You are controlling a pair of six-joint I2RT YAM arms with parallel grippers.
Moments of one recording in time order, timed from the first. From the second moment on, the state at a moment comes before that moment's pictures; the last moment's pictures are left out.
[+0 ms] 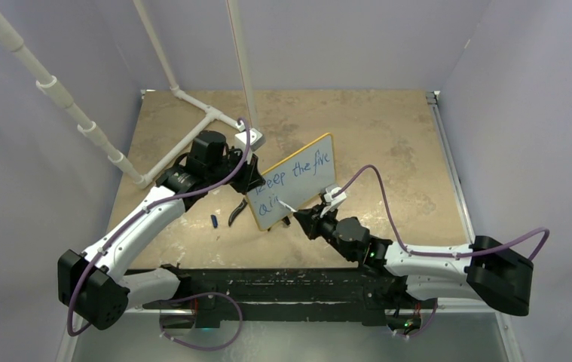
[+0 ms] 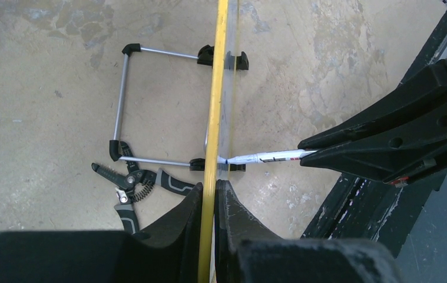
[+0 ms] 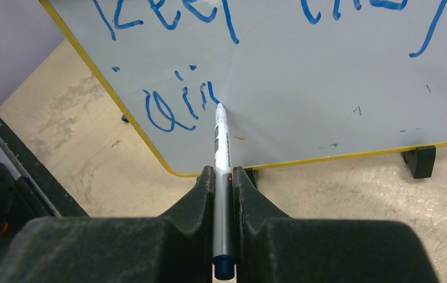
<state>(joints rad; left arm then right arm) -0.51 1.18 1.01 -0.42 0.41 -0.01 1.11 1.10 0.30 0.65 0.43 0.41</state>
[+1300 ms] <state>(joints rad) -0.51 1.17 1.01 -0.42 0.40 -0.01 1.11 1.09 0.35 0.63 0.49 0.34</state>
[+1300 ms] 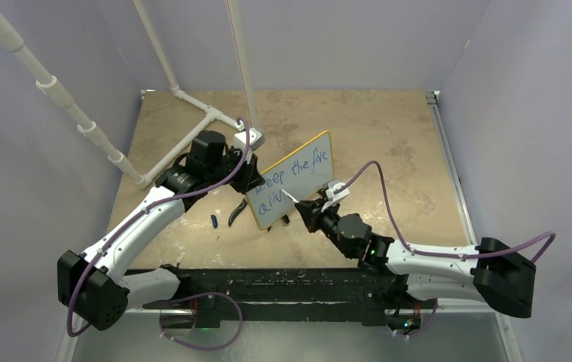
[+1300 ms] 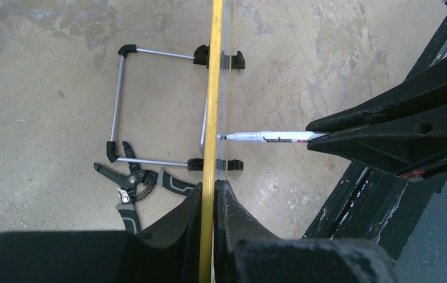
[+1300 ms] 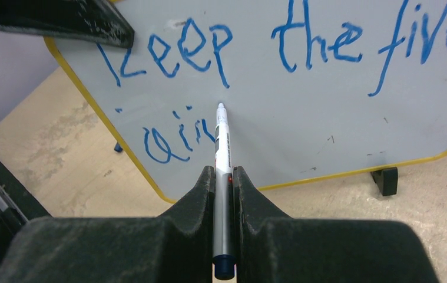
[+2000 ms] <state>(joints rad) -0.51 1.17 1.01 -0.42 0.40 -0.01 1.11 1.09 0.32 0.62 0.53 0.40</state>
